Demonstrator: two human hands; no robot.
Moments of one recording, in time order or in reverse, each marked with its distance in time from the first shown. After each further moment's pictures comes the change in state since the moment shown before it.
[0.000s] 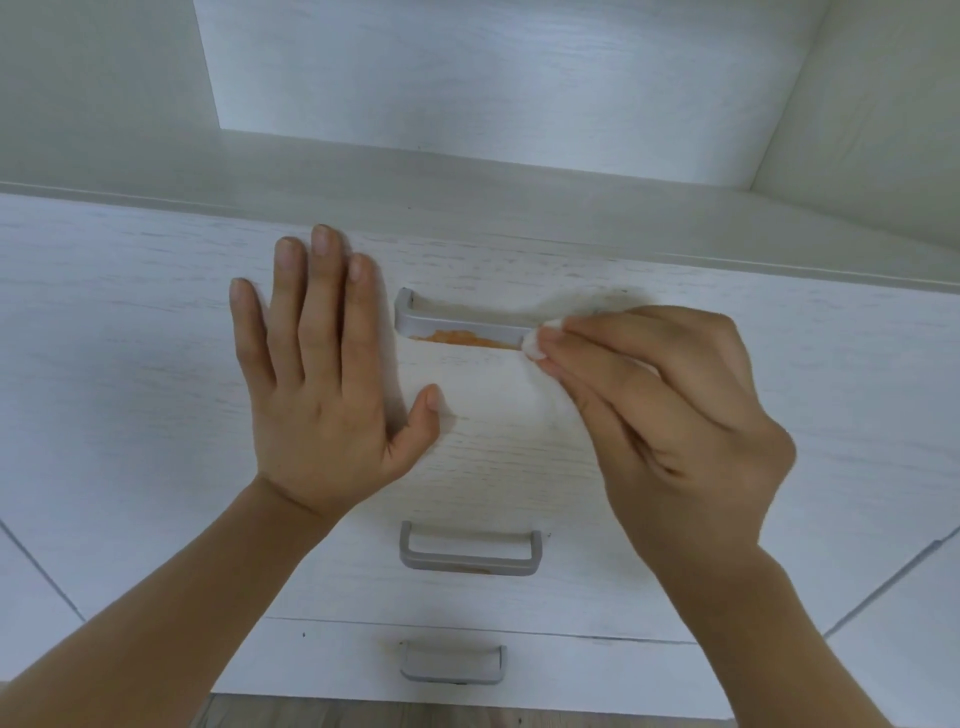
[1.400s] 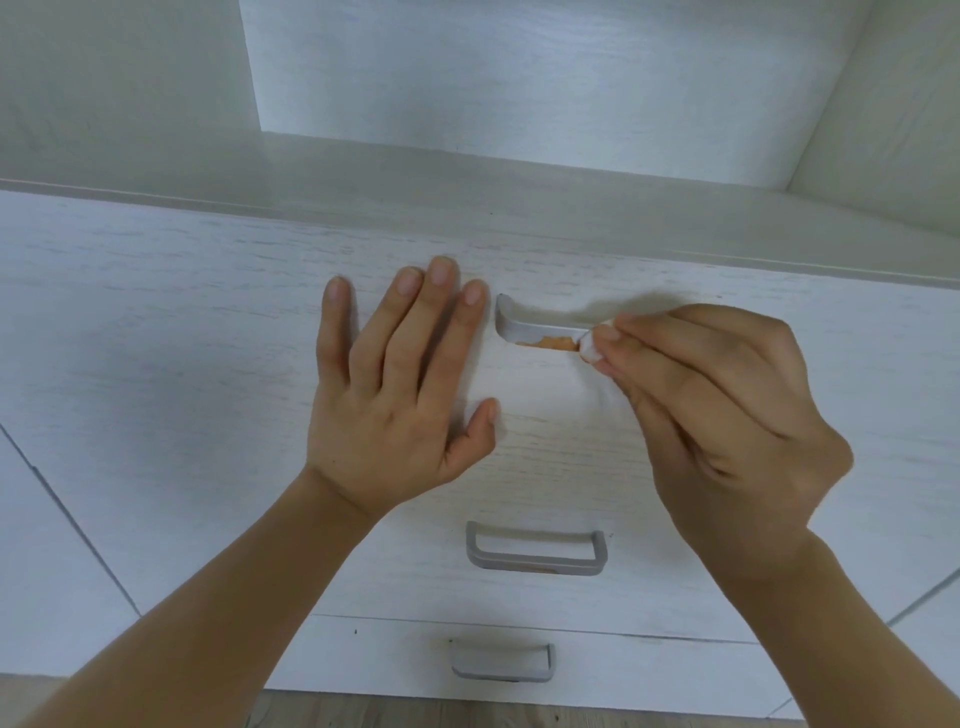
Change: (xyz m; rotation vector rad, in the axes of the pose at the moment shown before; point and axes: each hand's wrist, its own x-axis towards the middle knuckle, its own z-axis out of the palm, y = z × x) left_hand -0.006 -0.022 0.005 -0.060 0.084 0.175; right_hand 0.004 -0.005 0.018 -0.089 -0.009 -0.158
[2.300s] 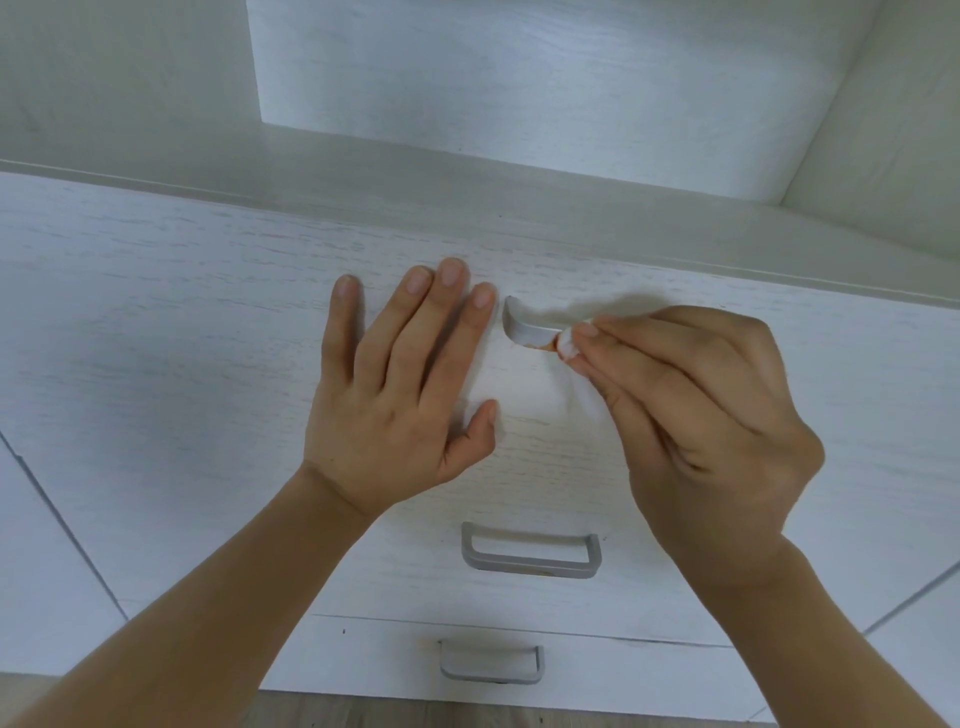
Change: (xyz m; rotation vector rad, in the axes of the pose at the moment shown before) left_hand -0.001 -0.001 0.000 -0.009 0.005 0.005; right_hand 0.006 -0.011 0.008 -0.011 0.016 0.026
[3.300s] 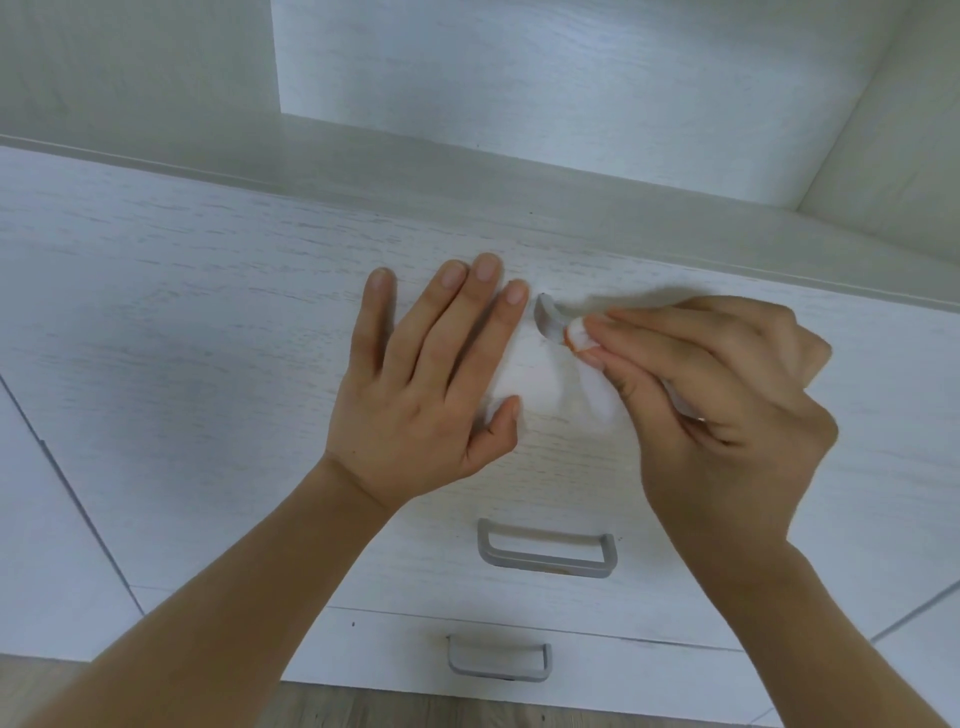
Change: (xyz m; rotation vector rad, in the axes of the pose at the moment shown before) left_hand 0.001 0.001 0.000 -0.026 0.012 -0.016; right_hand 0.005 -0.014 0.007 0.083 -0.041 0.166
